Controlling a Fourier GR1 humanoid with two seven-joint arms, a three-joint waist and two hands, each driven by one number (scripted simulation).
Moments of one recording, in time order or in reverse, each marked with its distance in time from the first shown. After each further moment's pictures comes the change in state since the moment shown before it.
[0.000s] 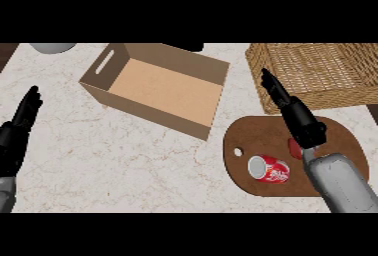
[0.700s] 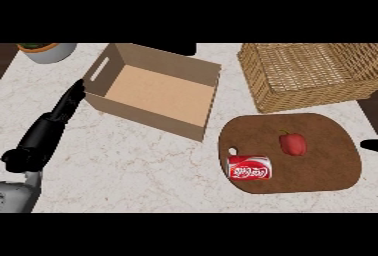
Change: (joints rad) left arm -0.066 -0.044 -0.121 -0.108 0.025 -0.152 0.007; right arm 0.245 -0.469 -0.371 -0.286 0.123 -0.011 -0.153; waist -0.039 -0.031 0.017
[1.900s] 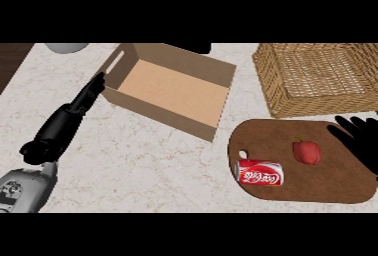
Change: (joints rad) left arm -0.081 -0.061 -0.025 -0.003 -0.041 -0.066 0.031; right arm 0.180 -0.234 0.301 -0.558 0.583 0.369 0.638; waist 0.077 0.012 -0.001
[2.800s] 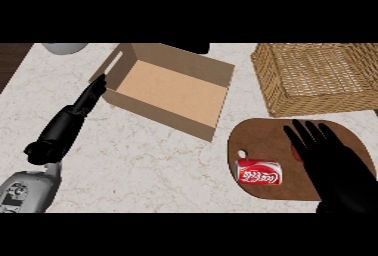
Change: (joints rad) left arm 0.016 -0.073 0.060 0.002 -0.063 -0.050 0.007; right arm -0.191 0.384 0.280 0.146 0.316 0.216 0.283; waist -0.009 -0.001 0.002
